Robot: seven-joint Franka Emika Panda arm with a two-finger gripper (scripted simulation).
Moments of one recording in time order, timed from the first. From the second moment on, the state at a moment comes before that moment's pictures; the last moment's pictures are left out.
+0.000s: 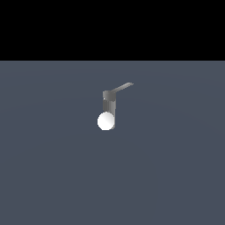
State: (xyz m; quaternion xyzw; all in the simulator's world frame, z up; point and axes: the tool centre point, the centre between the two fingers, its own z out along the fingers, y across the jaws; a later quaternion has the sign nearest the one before) arm -0.256 0.009 0.481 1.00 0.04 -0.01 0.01
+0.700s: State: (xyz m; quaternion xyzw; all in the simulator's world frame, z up) arm -0.240 0.020 0.466 1.00 0.00 -0.01 0.01
